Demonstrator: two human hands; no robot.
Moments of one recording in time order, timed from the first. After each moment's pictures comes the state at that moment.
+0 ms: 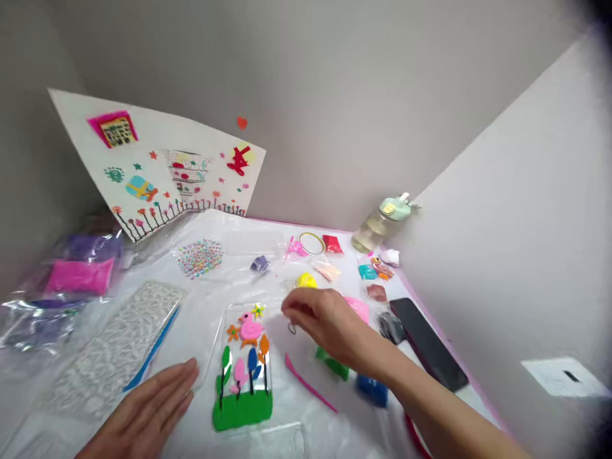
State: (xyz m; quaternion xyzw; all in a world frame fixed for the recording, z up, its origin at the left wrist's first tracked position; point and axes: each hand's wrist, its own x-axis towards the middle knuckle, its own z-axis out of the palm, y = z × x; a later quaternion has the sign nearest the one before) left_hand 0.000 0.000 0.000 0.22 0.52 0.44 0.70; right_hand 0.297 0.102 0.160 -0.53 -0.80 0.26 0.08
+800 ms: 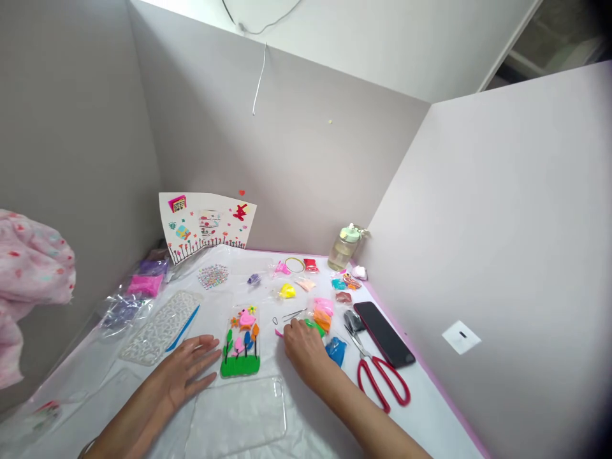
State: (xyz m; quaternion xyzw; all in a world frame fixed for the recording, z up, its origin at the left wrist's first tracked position) left_hand 0.040 -0.009 0.067 0.21 0.47 0.51 0.68; right_hand 0.309 0.022 0.093 -0.61 -0.79 0.03 -0.03
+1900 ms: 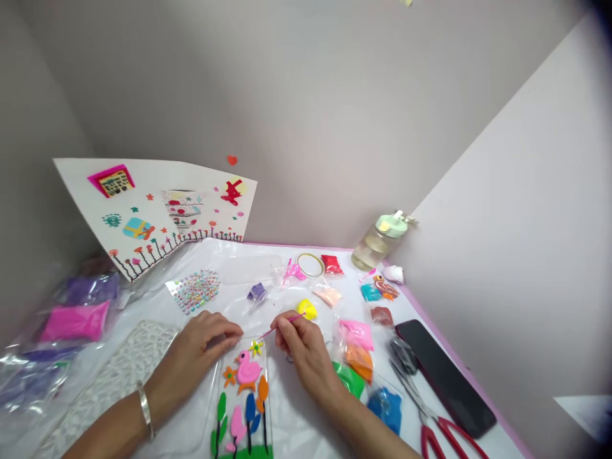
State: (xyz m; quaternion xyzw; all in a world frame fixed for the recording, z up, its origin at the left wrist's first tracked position) left_hand 0.053 0.140 0.065 0.77 0.48 0.27 0.32; right_hand 0.279 0.112 0.078 -0.50 -0.56 0.48 0.45
